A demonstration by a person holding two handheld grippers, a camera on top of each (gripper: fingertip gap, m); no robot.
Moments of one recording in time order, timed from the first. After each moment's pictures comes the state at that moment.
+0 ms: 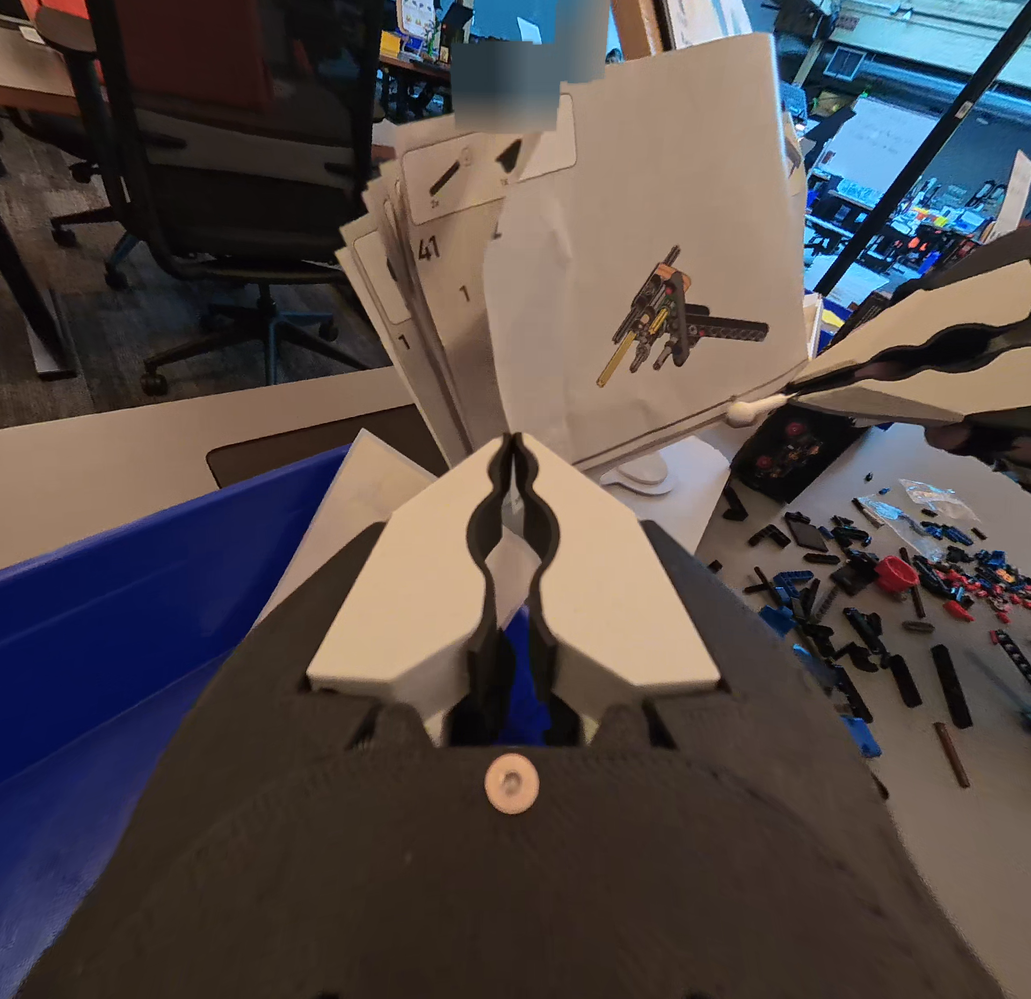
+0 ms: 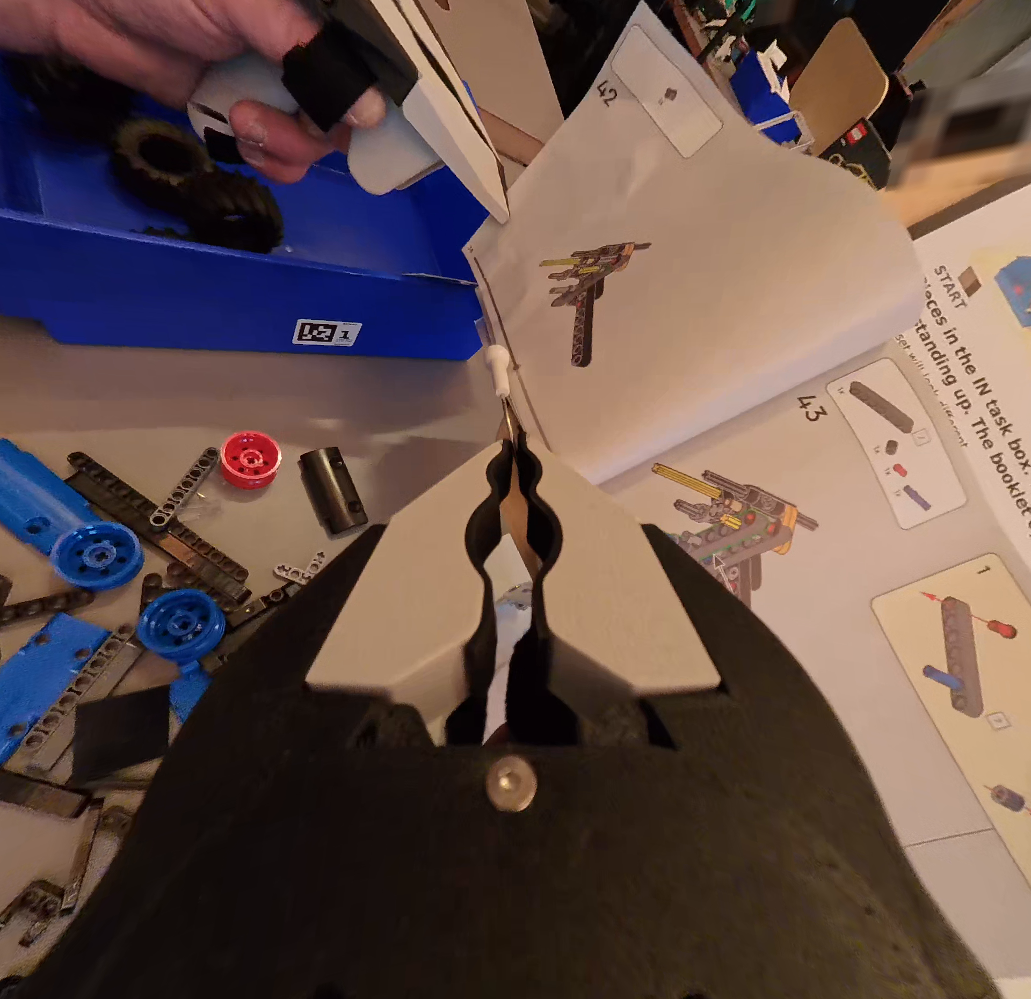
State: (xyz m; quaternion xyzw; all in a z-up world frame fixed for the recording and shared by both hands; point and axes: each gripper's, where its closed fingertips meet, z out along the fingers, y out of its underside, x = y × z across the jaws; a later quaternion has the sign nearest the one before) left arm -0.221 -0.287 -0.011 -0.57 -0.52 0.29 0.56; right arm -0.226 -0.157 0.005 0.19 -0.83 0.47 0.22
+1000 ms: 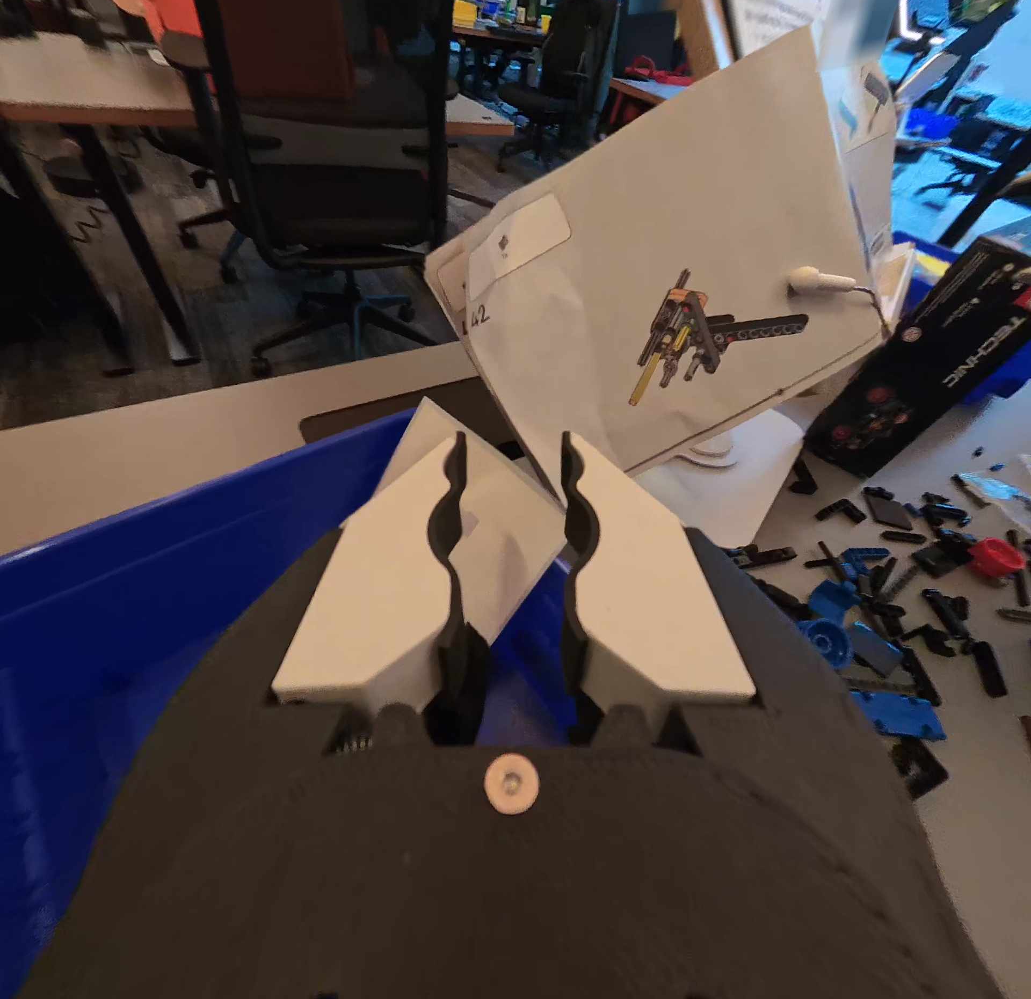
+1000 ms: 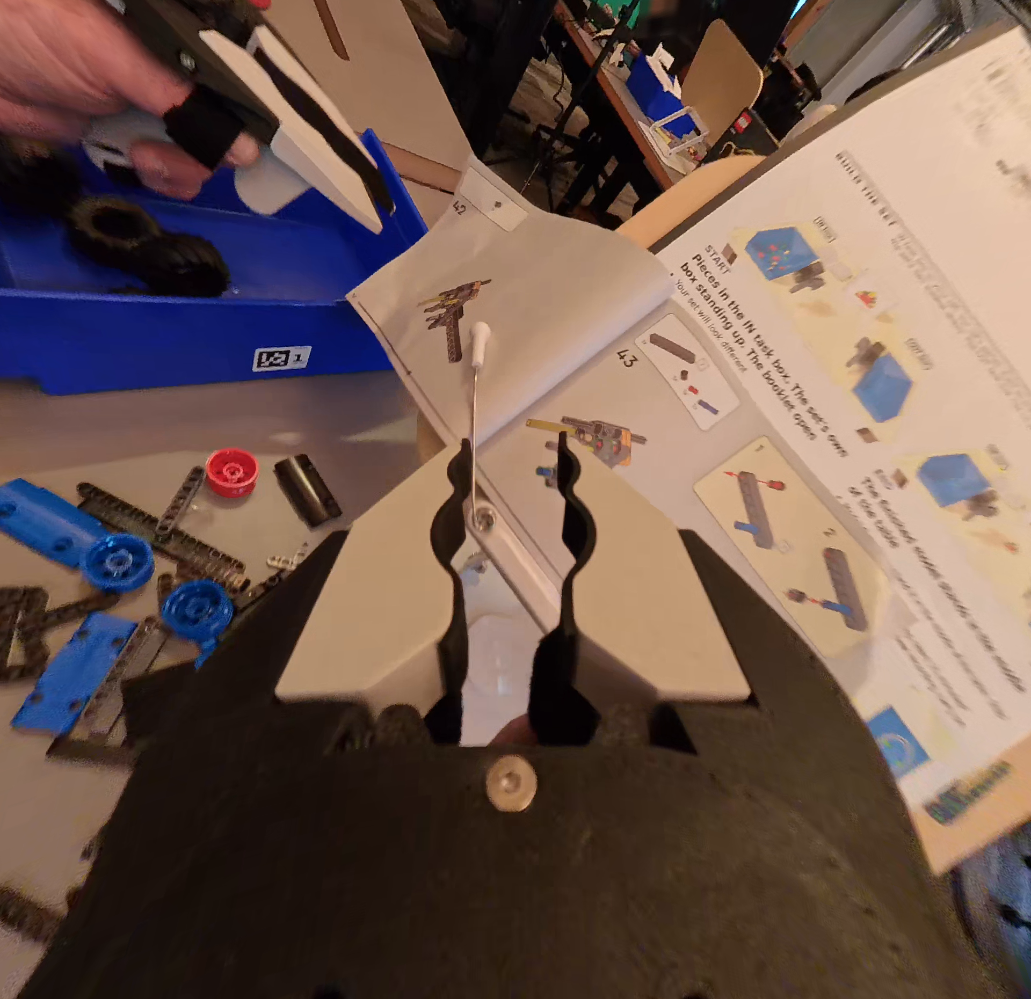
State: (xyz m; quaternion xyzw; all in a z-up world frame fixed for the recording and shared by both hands) left arm -0.197 -0.303 -0.010 -0.58 -0.54 0.34 0.50; right arm -0.235 -0.110 0.057 0.12 -0.82 0.50 0.25
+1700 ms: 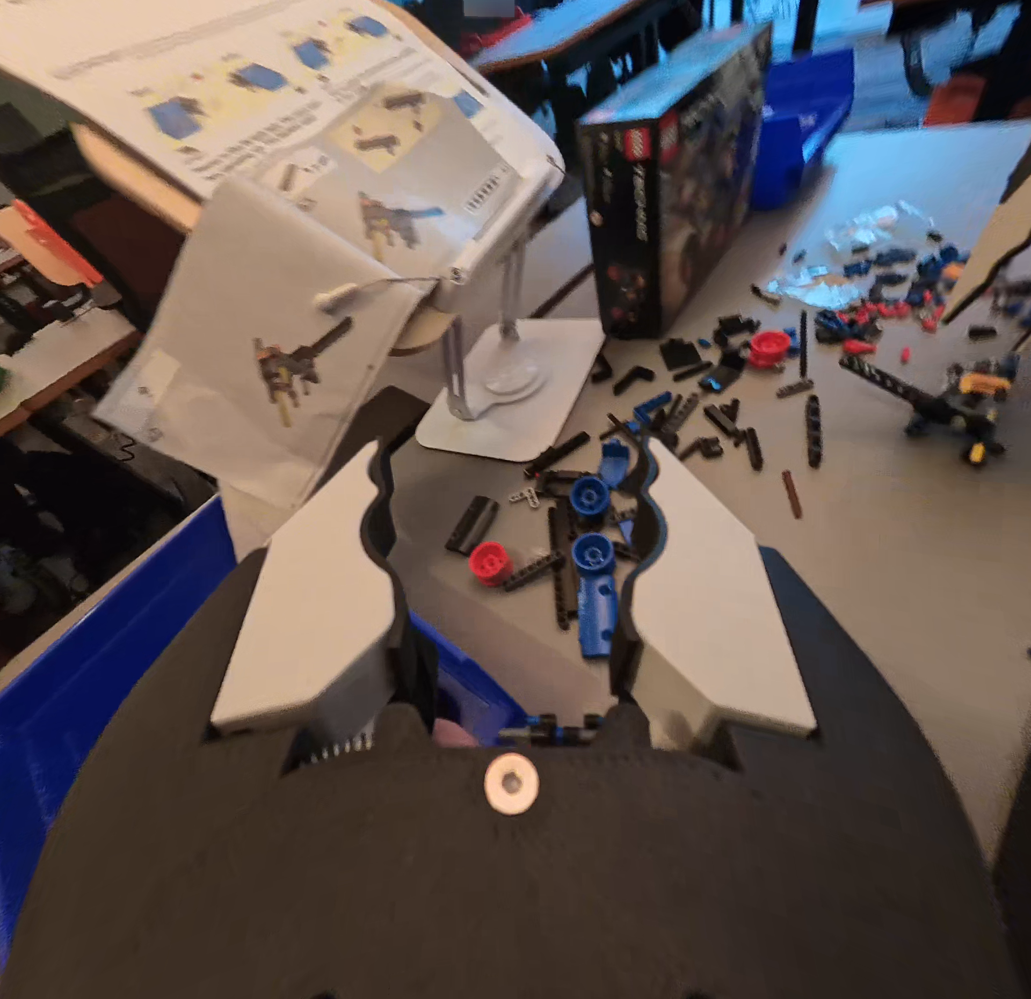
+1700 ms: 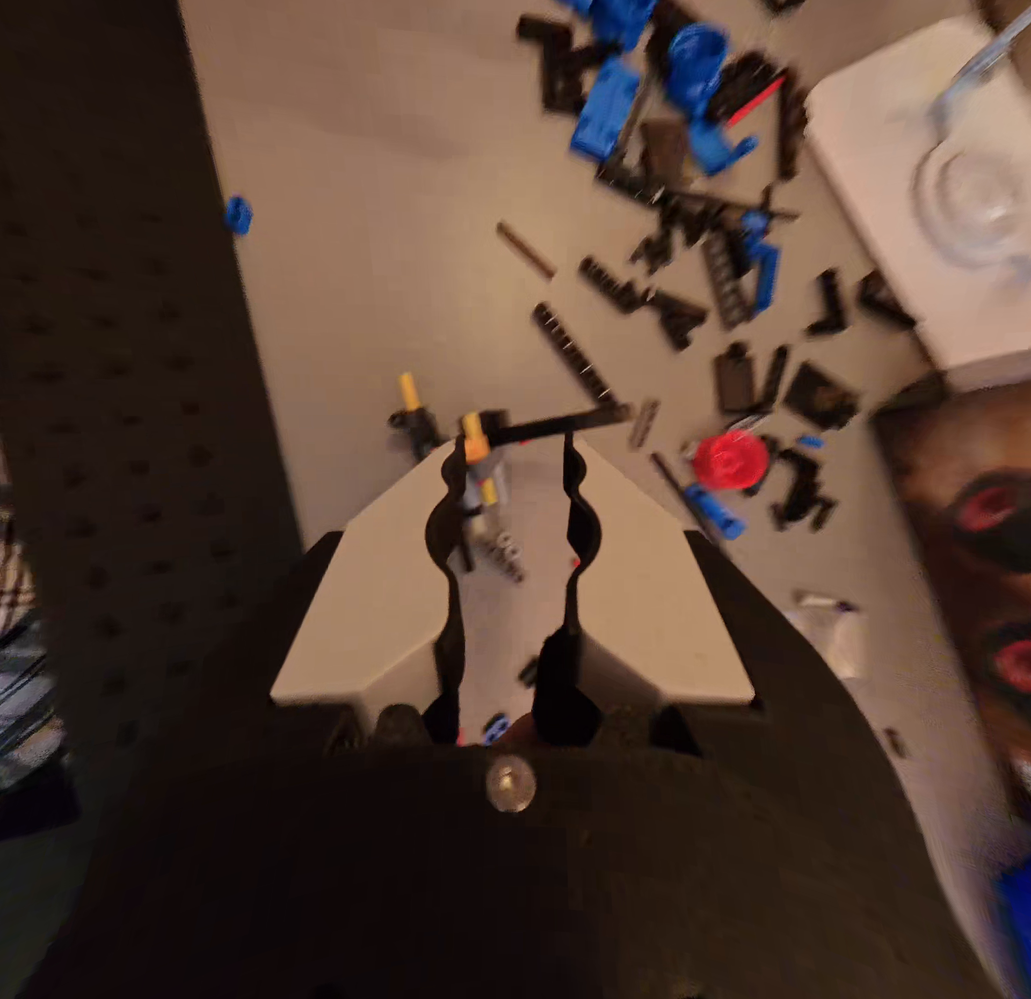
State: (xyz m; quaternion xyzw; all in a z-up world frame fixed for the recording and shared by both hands) left arm -0.062 -0.133 0.023 -0.72 -0.35 0.41 0.42; right arm -0.068 0.152 -0.107 0.10 -0.94 0.32 0.05
